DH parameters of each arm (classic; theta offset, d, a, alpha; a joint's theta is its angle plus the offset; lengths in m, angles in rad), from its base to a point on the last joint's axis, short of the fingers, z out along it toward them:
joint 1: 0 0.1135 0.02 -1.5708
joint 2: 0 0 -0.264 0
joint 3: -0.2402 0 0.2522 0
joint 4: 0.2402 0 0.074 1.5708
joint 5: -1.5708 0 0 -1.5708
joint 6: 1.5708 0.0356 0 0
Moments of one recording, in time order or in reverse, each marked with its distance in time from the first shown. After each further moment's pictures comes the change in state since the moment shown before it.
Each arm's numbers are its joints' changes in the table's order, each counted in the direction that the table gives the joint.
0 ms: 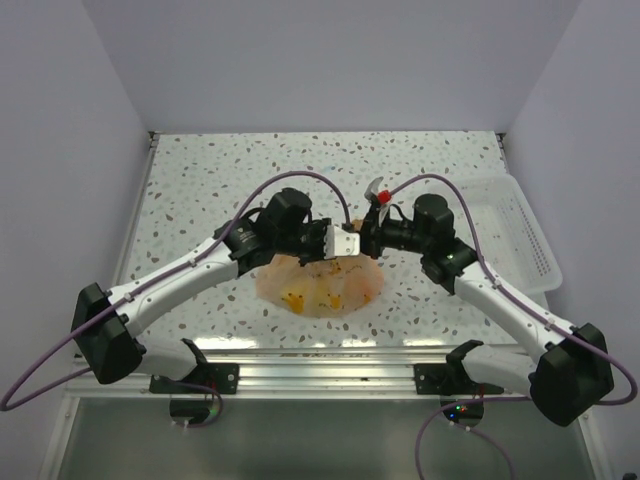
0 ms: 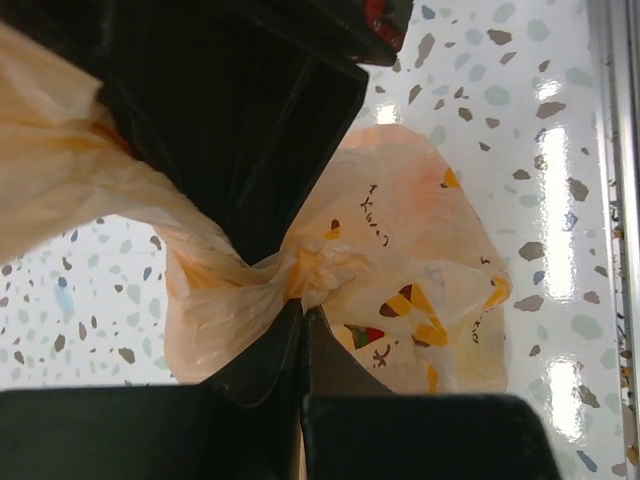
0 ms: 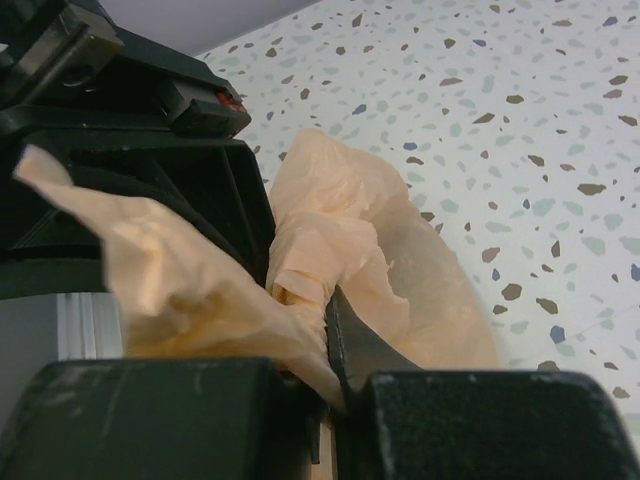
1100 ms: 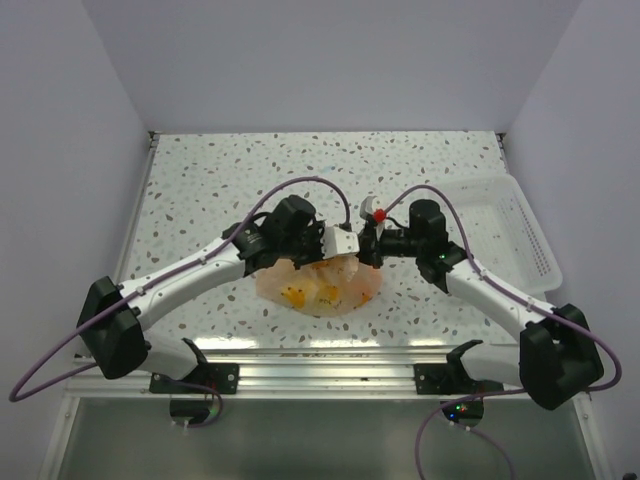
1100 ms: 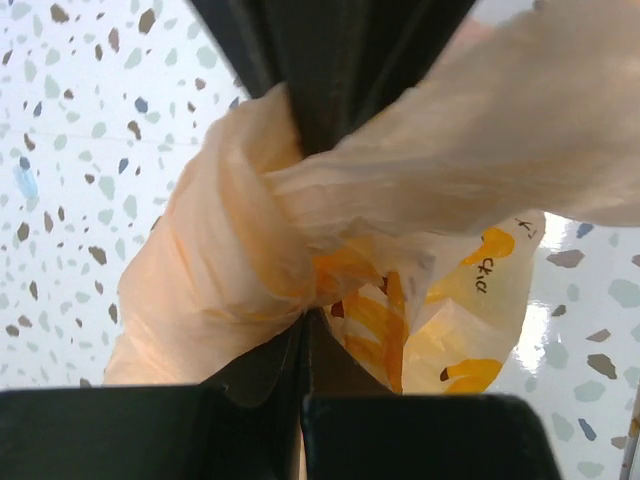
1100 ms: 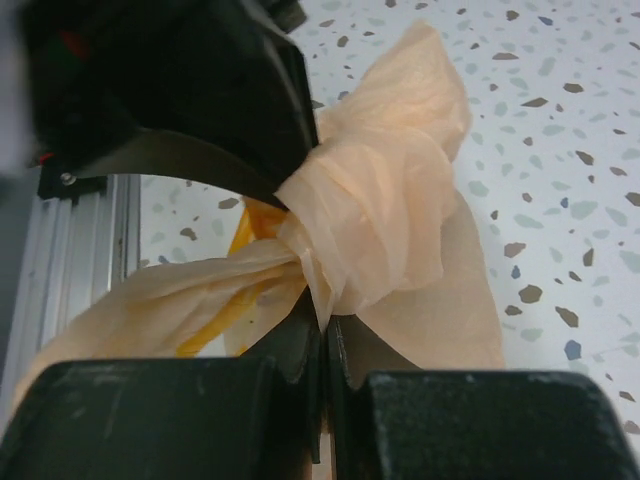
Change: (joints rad) left arm 0.004 0.029 0.049 0.037 0.190 -0.054; right arm -0.046 0.097 0.094 -0.084 0.175 -0.204
